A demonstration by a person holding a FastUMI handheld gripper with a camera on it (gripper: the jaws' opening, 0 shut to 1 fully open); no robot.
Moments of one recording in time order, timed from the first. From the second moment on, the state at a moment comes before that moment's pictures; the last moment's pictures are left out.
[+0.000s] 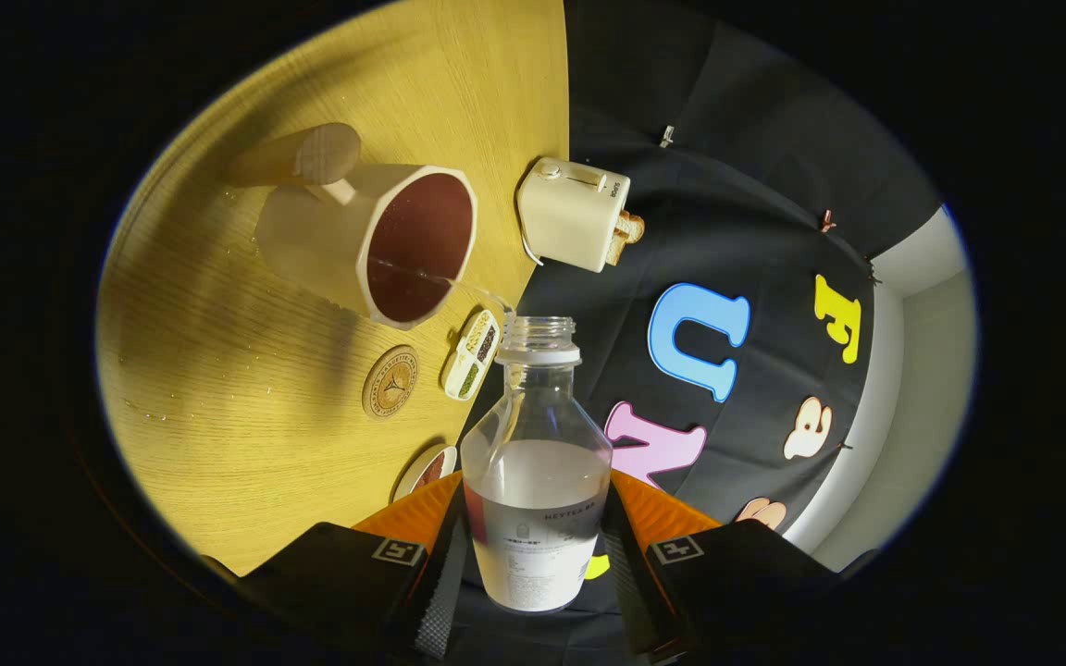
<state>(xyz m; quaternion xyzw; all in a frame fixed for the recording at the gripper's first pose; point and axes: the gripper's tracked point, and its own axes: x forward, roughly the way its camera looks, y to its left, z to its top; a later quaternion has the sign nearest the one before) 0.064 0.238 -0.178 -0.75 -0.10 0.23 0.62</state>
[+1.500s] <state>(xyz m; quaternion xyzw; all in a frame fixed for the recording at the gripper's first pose) 0.060 0.268 -0.181 -0.80 -0.22 0.26 0.49</state>
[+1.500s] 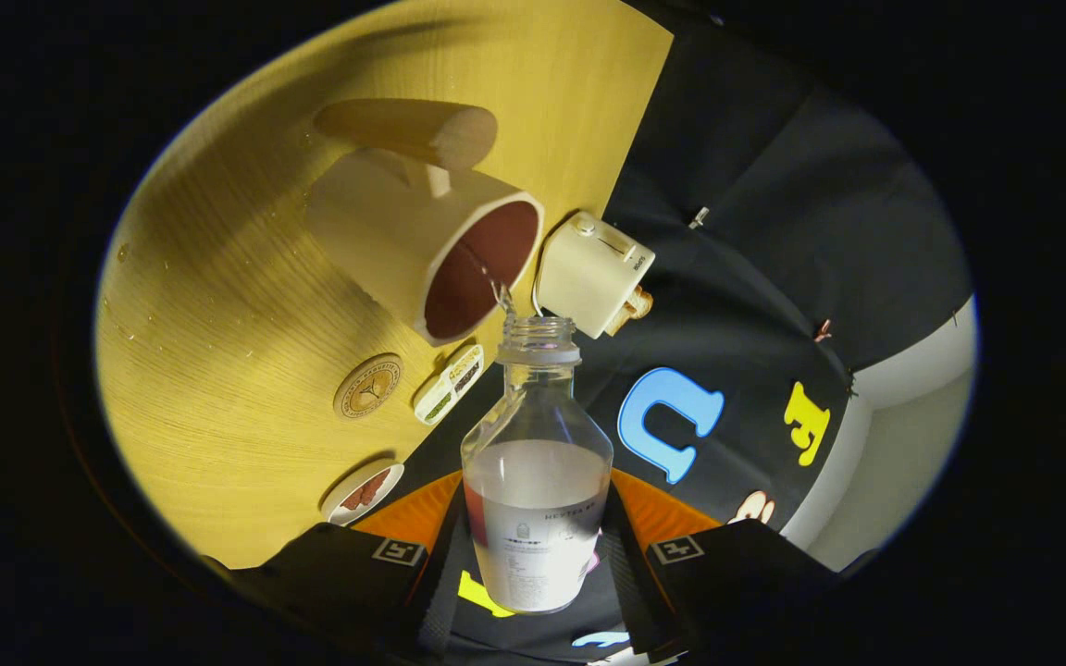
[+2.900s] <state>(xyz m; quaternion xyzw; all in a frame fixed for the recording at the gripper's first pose) 0.052 0.302 -0.187 -0.85 -0.34 0.24 0.33</state>
